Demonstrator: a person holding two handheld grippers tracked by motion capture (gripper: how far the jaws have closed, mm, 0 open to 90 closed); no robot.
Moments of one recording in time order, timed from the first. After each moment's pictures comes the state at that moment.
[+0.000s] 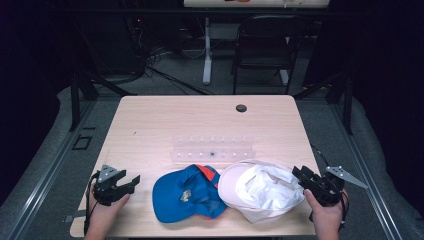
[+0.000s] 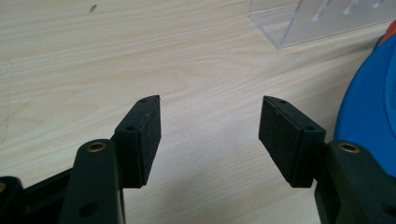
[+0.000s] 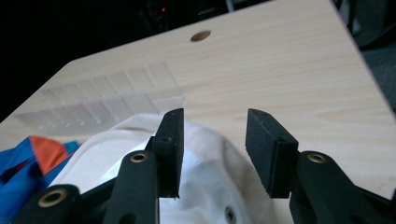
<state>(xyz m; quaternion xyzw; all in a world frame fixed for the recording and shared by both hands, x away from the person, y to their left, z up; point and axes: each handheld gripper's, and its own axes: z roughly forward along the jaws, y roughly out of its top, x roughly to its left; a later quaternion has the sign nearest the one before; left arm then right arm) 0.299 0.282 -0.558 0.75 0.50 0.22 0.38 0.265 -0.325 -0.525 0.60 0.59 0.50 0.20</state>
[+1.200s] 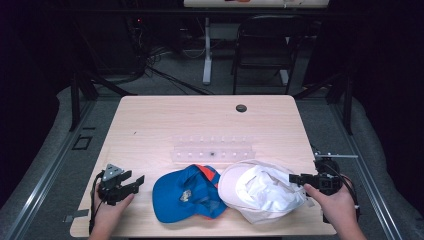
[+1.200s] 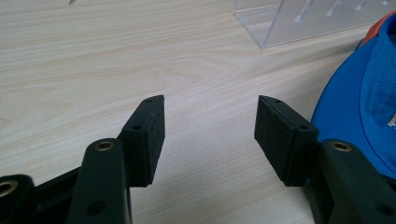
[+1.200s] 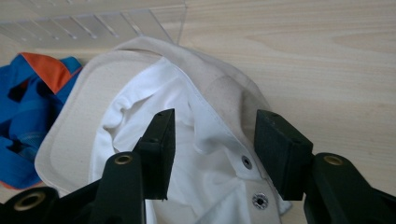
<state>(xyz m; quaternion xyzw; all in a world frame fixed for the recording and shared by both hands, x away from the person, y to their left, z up) 0.298 0.270 -0.557 0.75 0.51 0.20 0.38 0.282 -0.311 -0.469 0.65 0.69 0.31 0.07</state>
